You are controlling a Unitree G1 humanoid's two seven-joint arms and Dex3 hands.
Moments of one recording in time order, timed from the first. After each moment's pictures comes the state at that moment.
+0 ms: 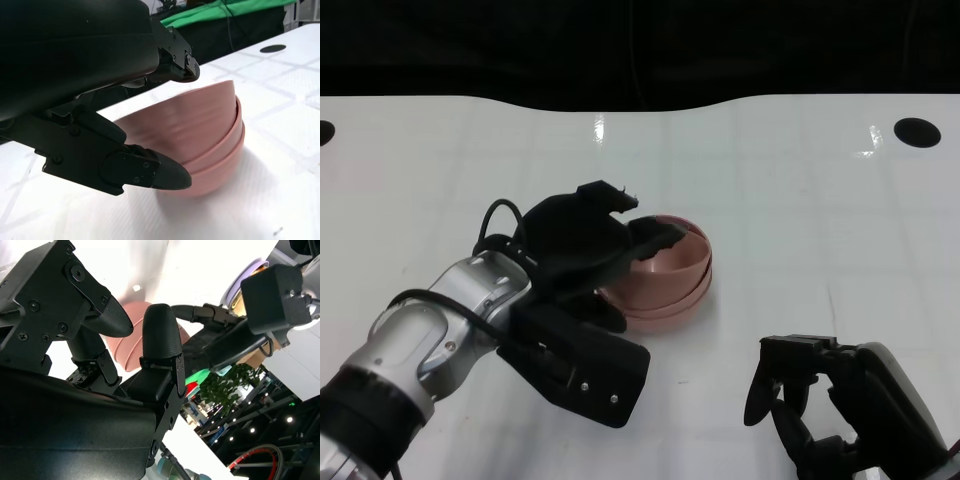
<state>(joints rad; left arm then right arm) -0.60 0.37 -0.56 0.40 0.86 -0.29 -0.10 0.08 -0.19 0.19 0.09 -0.44 -0.66 -0.12</state>
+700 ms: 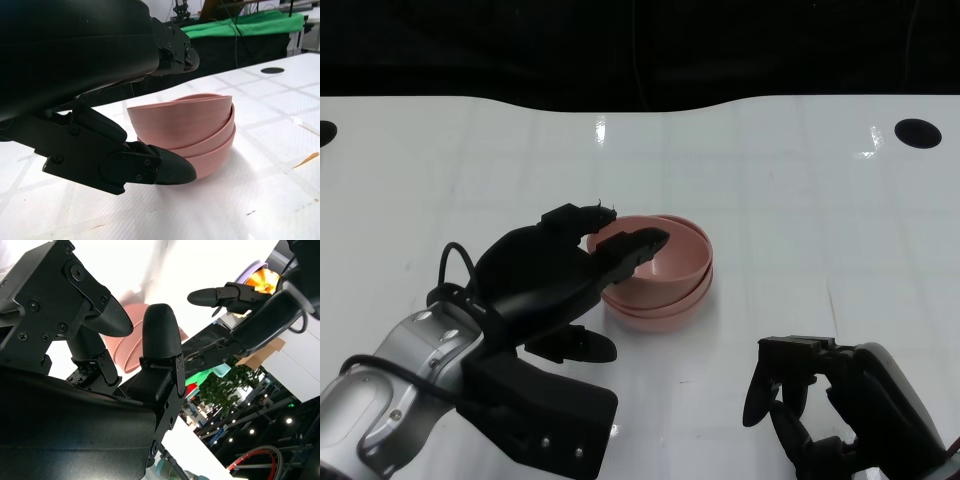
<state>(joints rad) -0.35 0.44 -0.44 0.12 0.82 -0.27 -0.08 0.08 -0.19 0.20 0.10 -0.44 -0.67 -0.12</state>
